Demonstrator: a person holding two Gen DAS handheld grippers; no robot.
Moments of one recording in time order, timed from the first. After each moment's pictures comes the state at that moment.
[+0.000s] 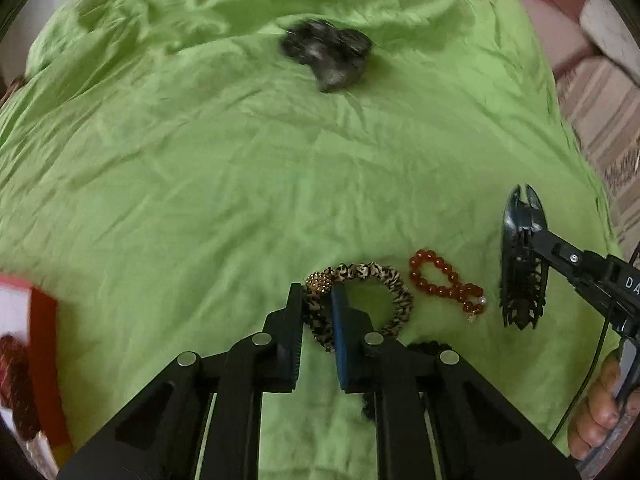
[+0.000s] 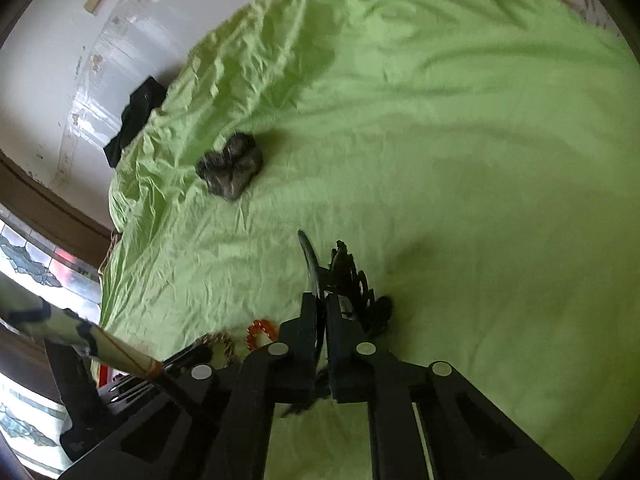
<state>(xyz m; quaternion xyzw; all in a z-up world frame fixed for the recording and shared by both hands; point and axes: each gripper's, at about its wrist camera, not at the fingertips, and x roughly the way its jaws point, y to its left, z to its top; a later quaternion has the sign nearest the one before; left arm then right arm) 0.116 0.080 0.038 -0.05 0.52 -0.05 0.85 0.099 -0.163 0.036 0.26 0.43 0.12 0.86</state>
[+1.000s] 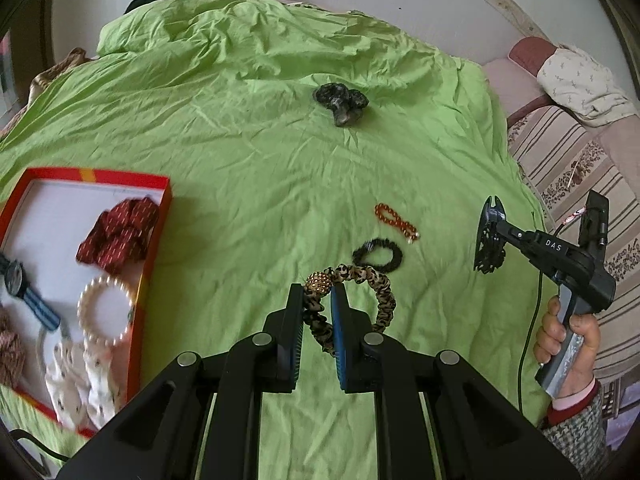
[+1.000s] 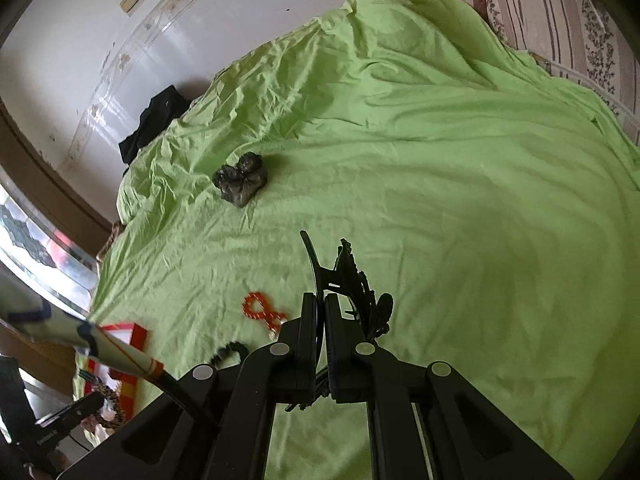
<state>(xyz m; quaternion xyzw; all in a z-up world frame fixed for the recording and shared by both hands) -0.047 0.131 0.122 -0.12 0.46 -0.06 0.88 0.029 -0.195 0.074 0.21 0.40 0.11 0.89</state>
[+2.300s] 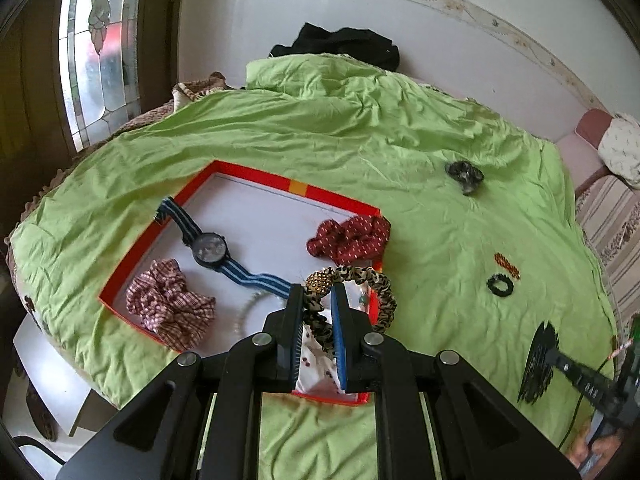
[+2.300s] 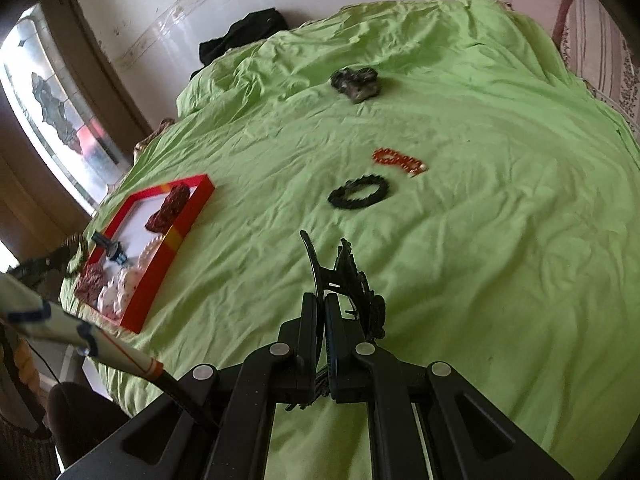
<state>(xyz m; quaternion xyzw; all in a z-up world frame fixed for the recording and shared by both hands) -0.165 0.285 0.151 -0.12 0.36 0.11 0.92 -0.121 -0.042 0.059 0.09 0.42 0.18 0.89</state>
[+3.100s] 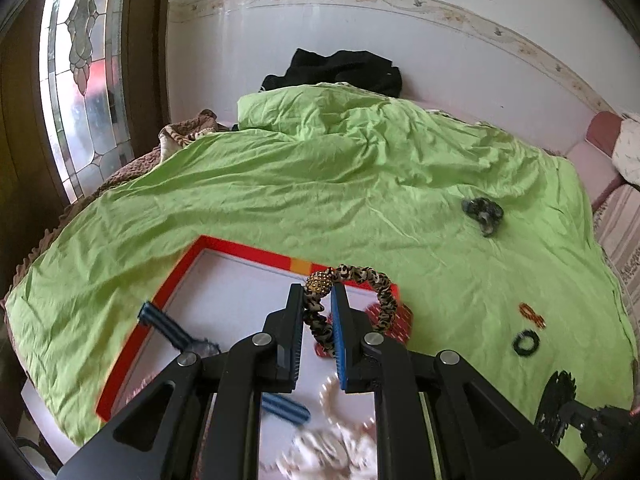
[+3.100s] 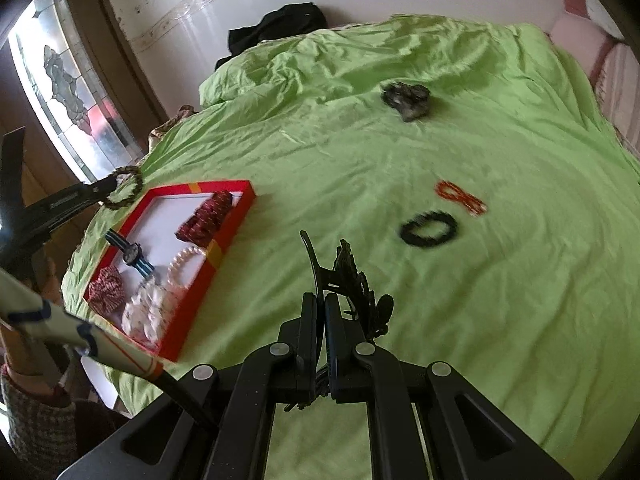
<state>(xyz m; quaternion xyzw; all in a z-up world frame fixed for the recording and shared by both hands) -0.071 0.313 0.168 -0.09 0.33 0.12 0.93 -0.100 0.039 0.095 0.05 0.42 0.20 0.89</state>
